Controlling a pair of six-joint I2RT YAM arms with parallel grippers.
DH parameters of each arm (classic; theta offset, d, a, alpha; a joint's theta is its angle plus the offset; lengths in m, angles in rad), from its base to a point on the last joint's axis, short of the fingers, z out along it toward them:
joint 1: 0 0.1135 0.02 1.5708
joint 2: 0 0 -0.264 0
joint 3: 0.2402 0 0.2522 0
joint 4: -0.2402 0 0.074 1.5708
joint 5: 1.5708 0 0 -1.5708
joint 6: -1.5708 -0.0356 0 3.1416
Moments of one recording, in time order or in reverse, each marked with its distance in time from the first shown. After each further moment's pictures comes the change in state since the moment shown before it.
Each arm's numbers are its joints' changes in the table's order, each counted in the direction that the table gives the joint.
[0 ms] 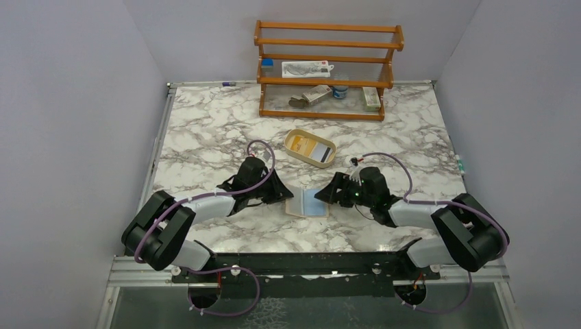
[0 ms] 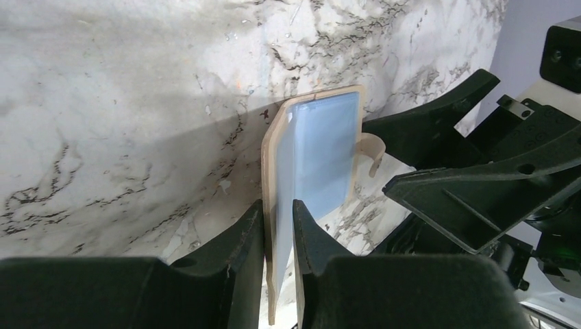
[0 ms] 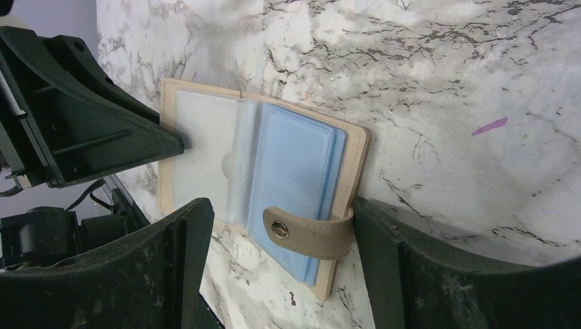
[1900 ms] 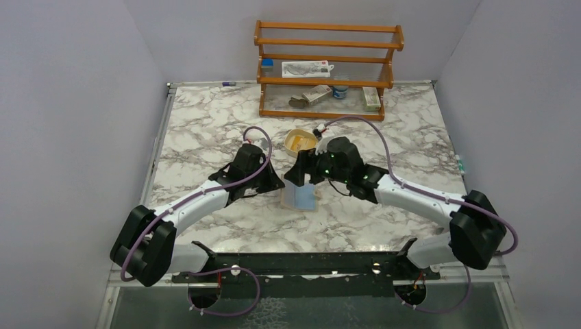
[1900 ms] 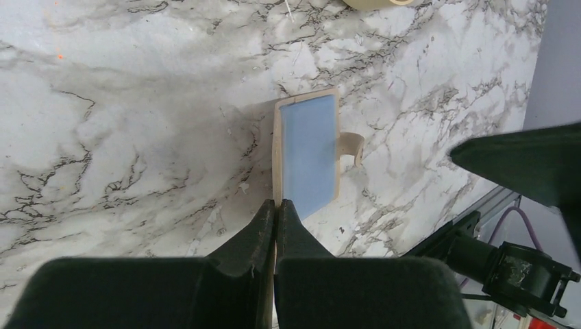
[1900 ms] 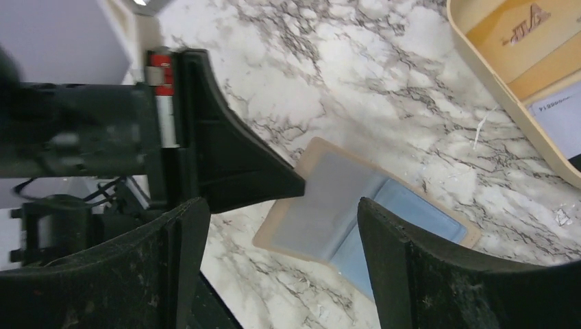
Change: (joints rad) left arm 0.027 0.126 0.173 -0.356 -0.111 -0.176; right arm 0.240 0.034 0.539 -0.448 0.195 0.257
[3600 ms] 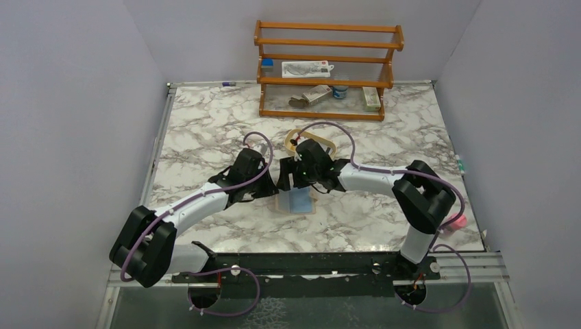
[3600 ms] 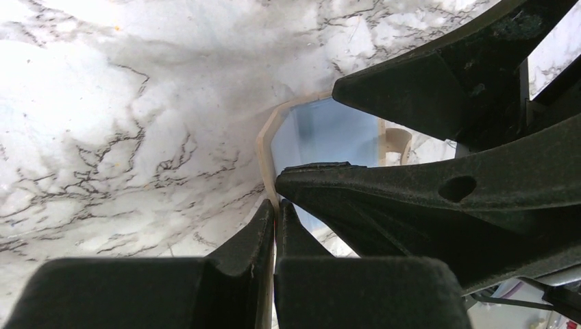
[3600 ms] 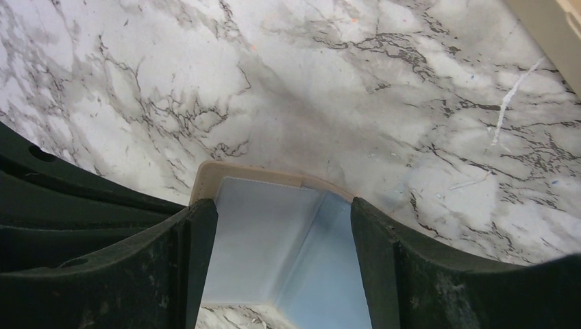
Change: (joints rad) left arm -0.008 0.006 -0.035 -0.041 -0.045 -0.067; right arm 0.045 -0.435 0.195 -0.080 0.033 -0.019
